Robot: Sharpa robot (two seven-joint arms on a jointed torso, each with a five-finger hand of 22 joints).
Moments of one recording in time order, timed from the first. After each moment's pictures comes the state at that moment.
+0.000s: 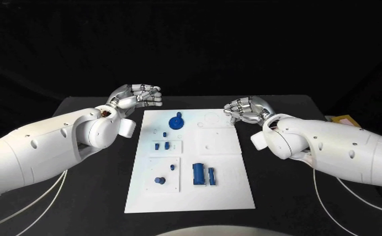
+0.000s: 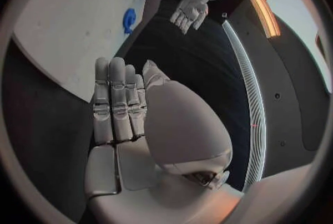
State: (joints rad) left arm 1.14 -0.80 -0.05 1.30 -0.05 -0.14 0.35; left_hand 1.40 -0.24 0.46 0.22 0.33 0.86 0.17 0.29 0.23 1.01 0.16 0.29 0.06 0.84 0.13 0.47 0.22 0.17 0.78 0.26 0.29 0.42; right arm 1.12 -0.80 -0.16 1.38 -0.34 -0.45 0.23; right_hand 1.55 -0.05 0.14 0.29 0.09 0.85 0.17 0.30 0.41 1.02 0.11 0.27 0.51 1.04 0.05 0.58 0.62 0.17 0.98 0.16 0.29 0.98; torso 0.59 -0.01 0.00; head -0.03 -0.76
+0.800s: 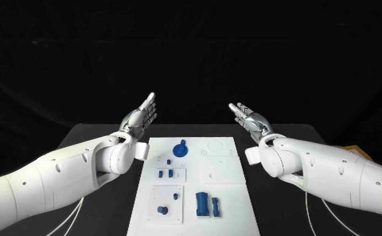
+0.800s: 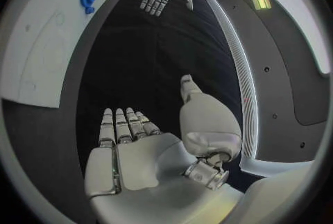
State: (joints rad) left arm 1.10 -0.73 -0.03 1.30 0.03 -0.30 0.44; left_hand 0.50 -0.02 0.04 0.02 0.03 0.09 0.01 0.02 0.02 0.10 0.02 0.01 0.01 0.08 0.01 0.03 0.02 0.02 0.08 0.03 0.01 0.03; right arm 1.09 -0.72 -0.07 1.31 -0.12 -0.48 0.37; right_hand 0.58 -0.01 0.03 0.02 0.01 0.09 0.02 0.02 0.03 0.12 0.02 0.01 0.02 0.10 0.01 0.02 0.04 0.03 0.09 0.02 0.01 0.06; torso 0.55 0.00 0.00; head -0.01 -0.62
